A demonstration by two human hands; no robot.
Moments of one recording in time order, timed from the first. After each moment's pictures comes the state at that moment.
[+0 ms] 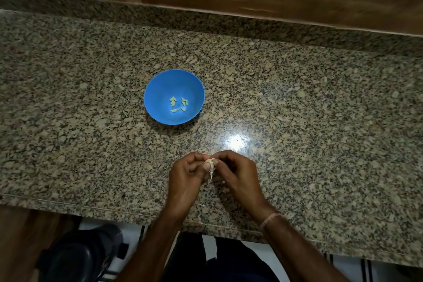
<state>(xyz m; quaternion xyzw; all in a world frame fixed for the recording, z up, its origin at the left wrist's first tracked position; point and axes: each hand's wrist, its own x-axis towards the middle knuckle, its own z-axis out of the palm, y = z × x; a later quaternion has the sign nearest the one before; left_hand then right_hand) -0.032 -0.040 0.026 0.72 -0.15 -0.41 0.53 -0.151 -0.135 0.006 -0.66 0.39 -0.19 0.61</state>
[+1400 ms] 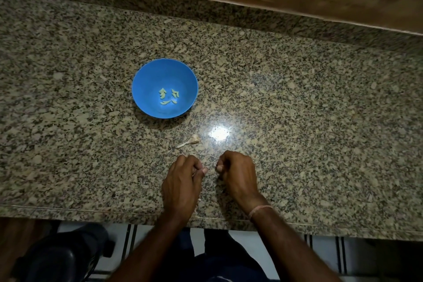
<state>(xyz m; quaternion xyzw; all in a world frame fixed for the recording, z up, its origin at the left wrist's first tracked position) -0.038 -0.015 -0.027 0.86 -0.37 -0.22 0.26 -0.150 -0.125 -0.001 -0.77 0.52 -0.02 0.36</state>
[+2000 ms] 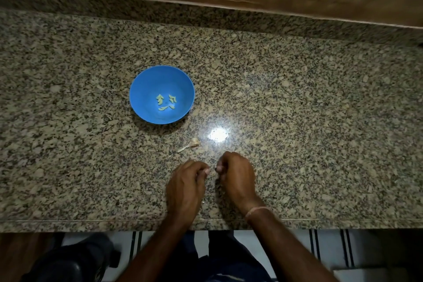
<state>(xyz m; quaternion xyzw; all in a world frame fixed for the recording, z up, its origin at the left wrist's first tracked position) -0.033 -0.020 -0.021 0.83 -0.41 -0.24 0.28 -0.142 -0.116 0.002 -0.76 0.56 -0.01 0.34</state>
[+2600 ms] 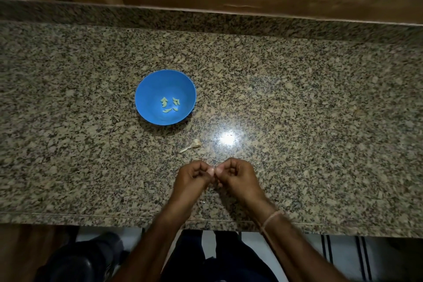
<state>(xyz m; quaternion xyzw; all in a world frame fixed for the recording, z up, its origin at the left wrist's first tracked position) -0.034 -0.032 0.012 0.71 -0.16 -0.53 0.45 -0.161 -0.117 0.014 -0.52 0.52 -0.12 0.67</state>
